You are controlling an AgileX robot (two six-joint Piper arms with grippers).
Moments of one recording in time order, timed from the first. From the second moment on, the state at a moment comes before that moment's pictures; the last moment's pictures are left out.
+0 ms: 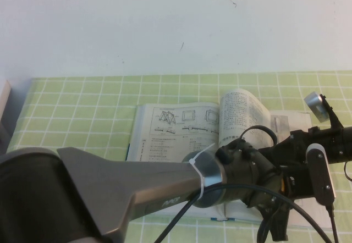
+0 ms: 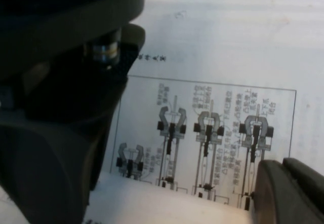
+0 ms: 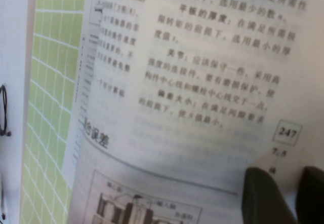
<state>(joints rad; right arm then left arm) -0.05 2.12 -1.01 1.43 1.00 -1.23 -1.06 2.10 -1.45 -0.04 0.38 0.58</state>
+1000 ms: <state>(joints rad) -0.07 2.13 -1.01 1.36 1.06 -1.24 -1.06 2.11 -1.47 -0.04 0.41 0.59</state>
